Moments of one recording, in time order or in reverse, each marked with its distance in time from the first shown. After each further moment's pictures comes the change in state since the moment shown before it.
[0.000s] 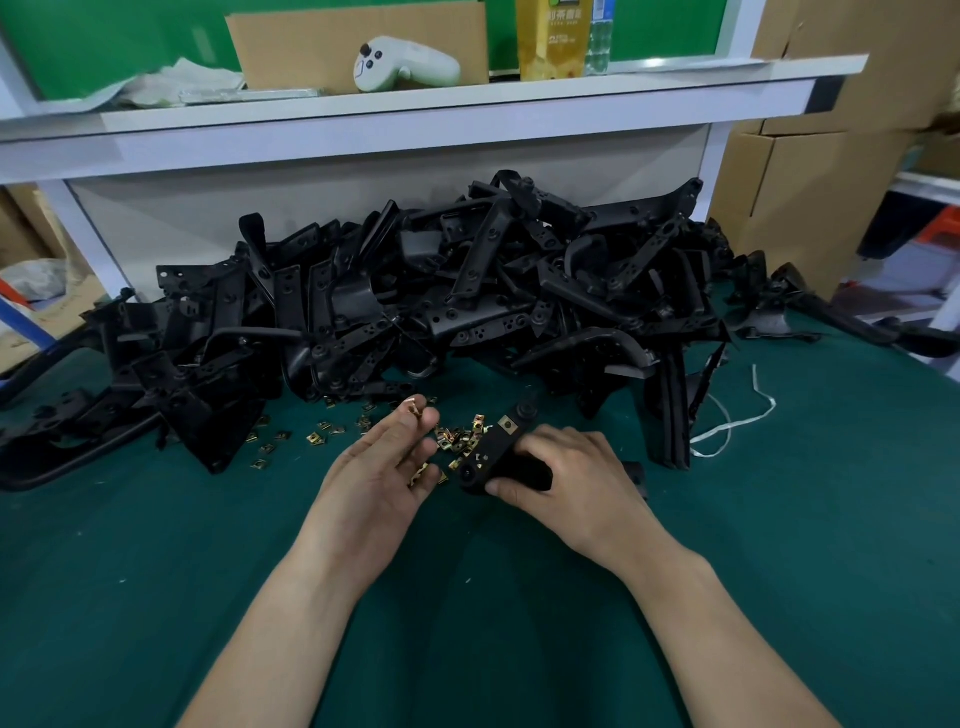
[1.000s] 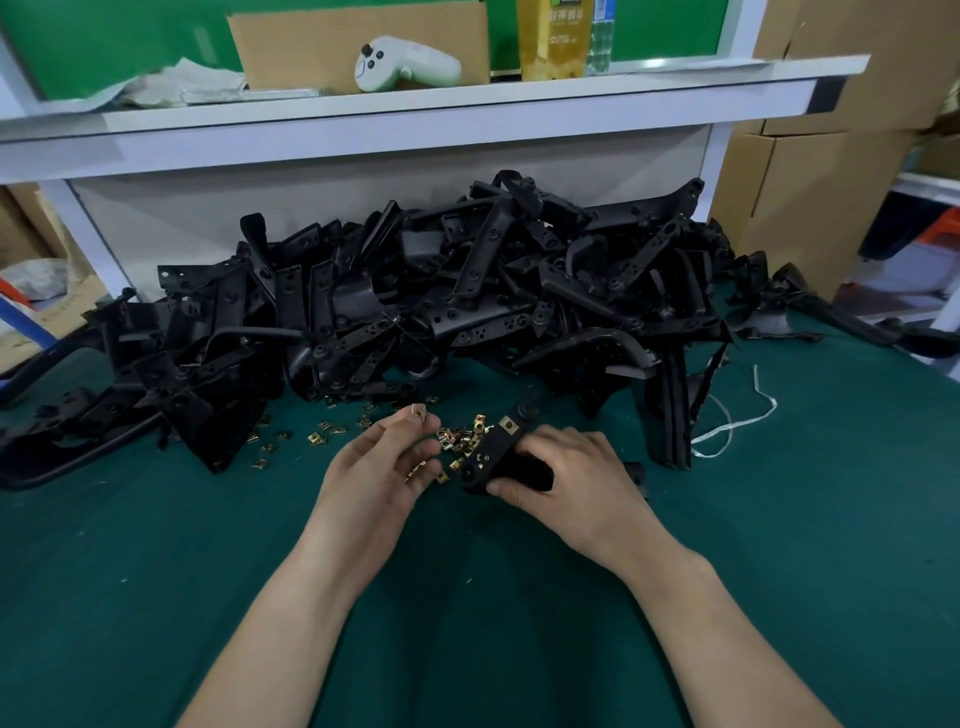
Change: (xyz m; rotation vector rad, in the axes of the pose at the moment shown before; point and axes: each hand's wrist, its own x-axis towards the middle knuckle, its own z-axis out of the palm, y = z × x) left_hand 0.003 -0.002 0.001 0.051 0.100 0.073; right_hand 0.000 0.000 -0.001 -0.002 -0.013 -0.002
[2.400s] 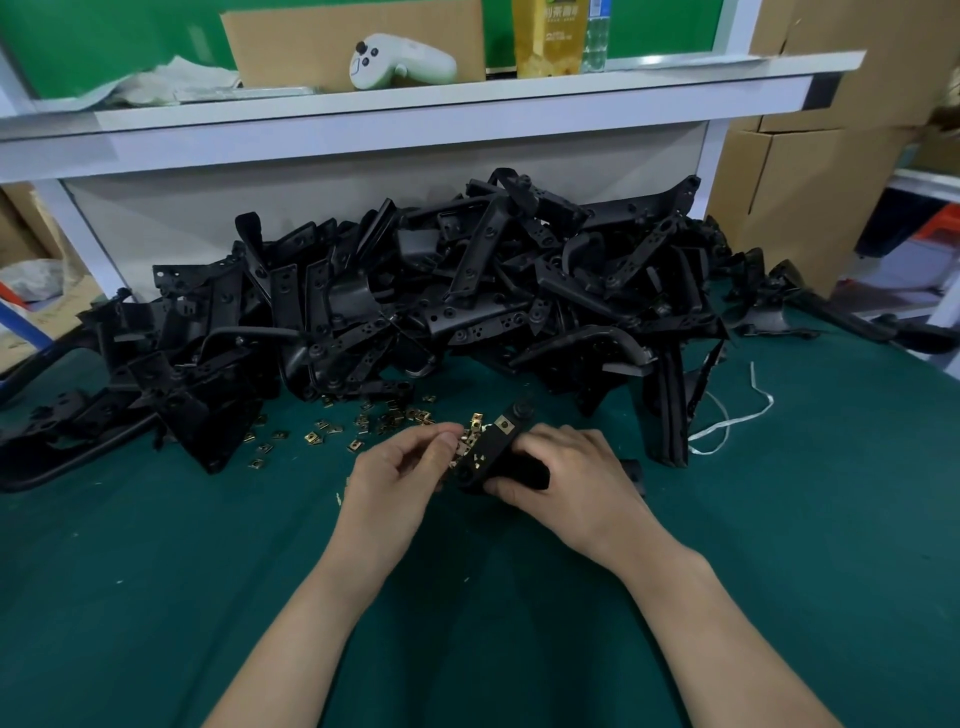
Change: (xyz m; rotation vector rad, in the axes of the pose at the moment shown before) left_hand -0.006 -0.016 0.007 0.636 0.005 0.249; right_hand 0.001 -0.001 -0.001 -0.031 -0.037 0.011
